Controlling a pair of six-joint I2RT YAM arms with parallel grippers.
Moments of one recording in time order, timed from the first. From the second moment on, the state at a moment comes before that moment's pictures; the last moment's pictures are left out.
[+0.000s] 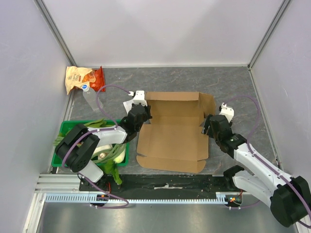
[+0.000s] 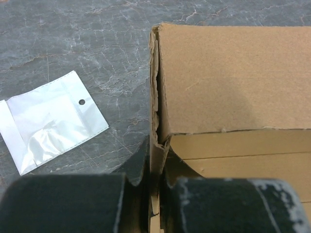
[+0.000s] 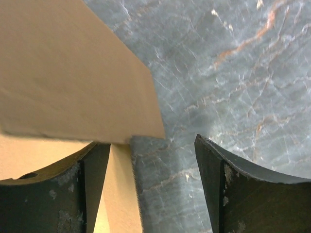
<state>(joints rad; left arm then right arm) -0.69 1.57 0.67 0.62 -0.41 -0.34 0.45 0.92 0.49 -0.29 0.44 0.55</state>
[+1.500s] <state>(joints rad) -0.47 1.37 0.60 0.62 -0.17 -0.61 0.37 0.41 0.05 0.58 -0.18 1.21</state>
